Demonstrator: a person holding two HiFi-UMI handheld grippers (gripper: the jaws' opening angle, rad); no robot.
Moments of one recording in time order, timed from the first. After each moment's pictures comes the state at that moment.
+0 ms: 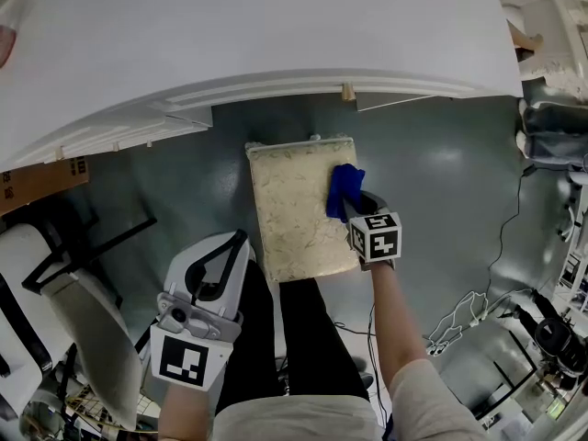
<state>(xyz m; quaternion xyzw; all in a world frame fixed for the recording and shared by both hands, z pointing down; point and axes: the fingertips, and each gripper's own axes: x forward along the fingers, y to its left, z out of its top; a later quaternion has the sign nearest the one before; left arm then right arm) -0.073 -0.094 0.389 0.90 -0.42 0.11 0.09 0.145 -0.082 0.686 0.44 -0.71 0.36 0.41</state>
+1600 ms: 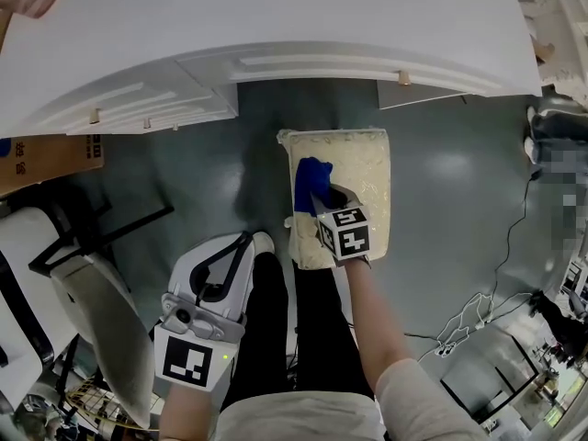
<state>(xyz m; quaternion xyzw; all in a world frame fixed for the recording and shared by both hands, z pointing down) -0.154 -0.044 0.387 0.89 -0.43 0.11 0.09 -0.024 -0.057 0.681 0.40 -0.76 0.35 0.37</state>
